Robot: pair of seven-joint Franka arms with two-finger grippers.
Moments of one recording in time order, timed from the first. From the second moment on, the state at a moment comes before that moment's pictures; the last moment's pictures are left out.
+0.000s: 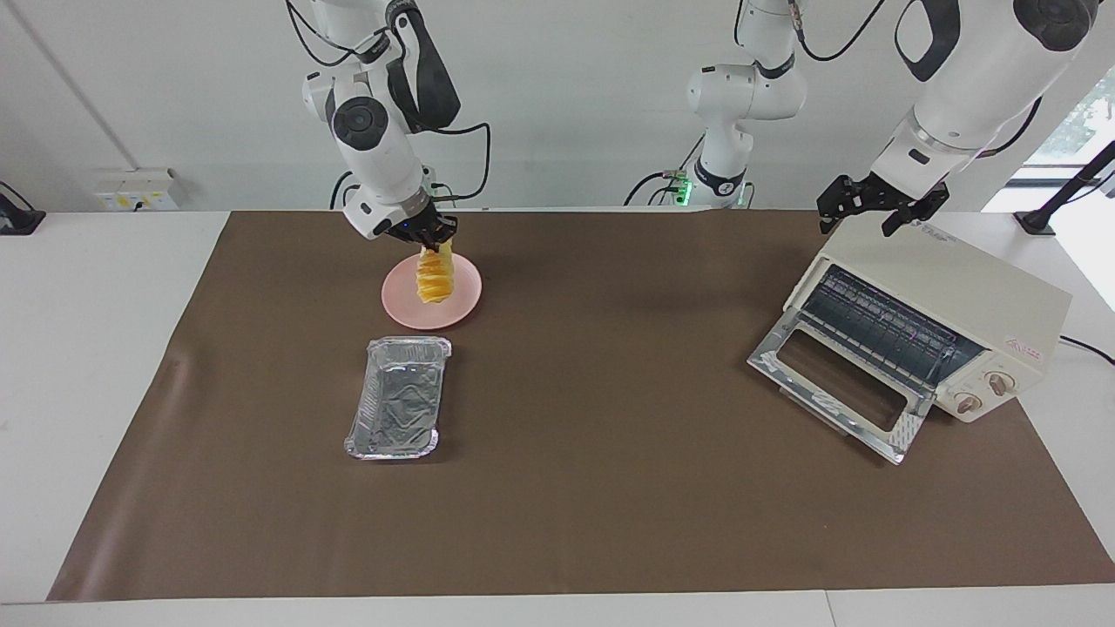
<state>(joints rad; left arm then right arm) -0.16 -0.01 0.09 -1.60 0.00 1.44 0.06 0.30 -0.25 0.01 -2.40 0.16 1.93 0.32</state>
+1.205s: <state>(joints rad) -0.16 -0.01 0.09 -1.60 0.00 1.44 0.06 0.28 -0.28 0.00 -2.43 0.16 2.02 0.32</state>
